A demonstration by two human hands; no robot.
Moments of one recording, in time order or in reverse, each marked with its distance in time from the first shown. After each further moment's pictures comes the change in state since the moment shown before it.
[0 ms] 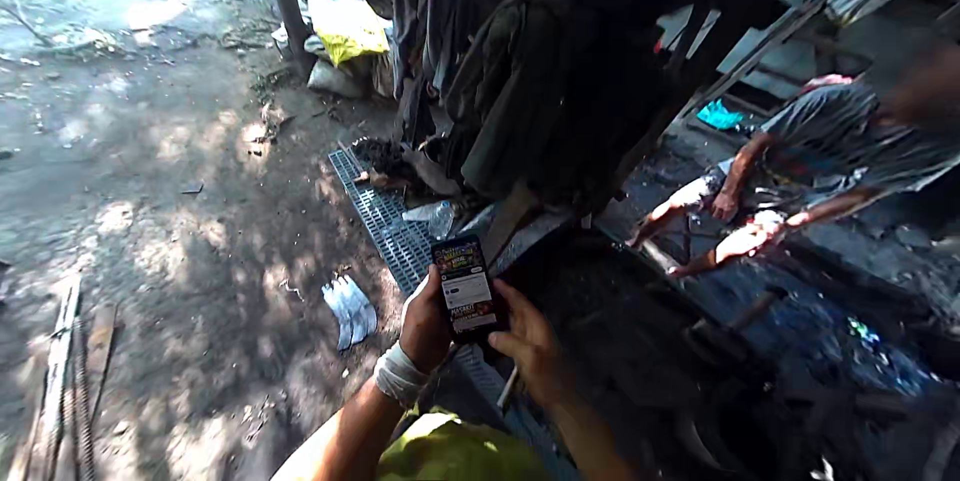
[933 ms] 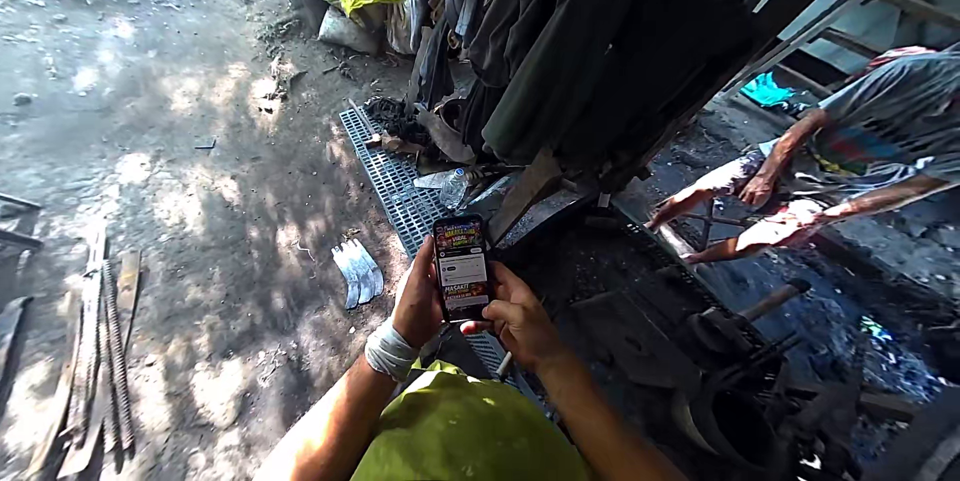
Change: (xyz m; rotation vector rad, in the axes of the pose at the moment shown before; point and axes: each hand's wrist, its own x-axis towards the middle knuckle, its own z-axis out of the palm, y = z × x) left_hand -0.007 0.013 -0.019 0.069 0.071 -0.024; right_hand 0.027 0.017 0.011 0.419 -0.181 0.389
